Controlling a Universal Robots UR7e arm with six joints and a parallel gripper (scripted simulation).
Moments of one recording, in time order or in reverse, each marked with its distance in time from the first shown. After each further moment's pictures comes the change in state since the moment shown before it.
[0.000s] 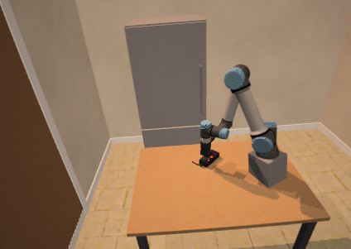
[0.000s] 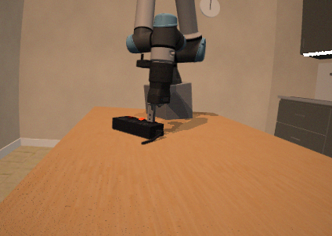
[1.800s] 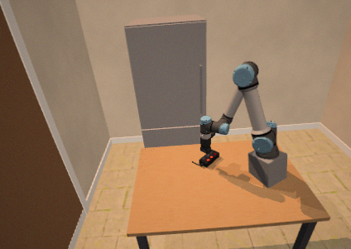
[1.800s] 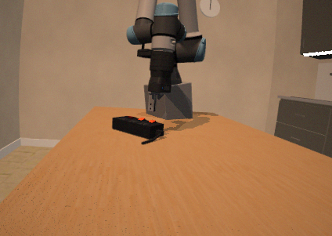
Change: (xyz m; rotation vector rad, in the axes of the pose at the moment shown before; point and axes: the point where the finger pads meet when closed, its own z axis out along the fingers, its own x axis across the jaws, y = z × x) arm 0.000 0.000 -0.035 -0.001 0.001 0.000
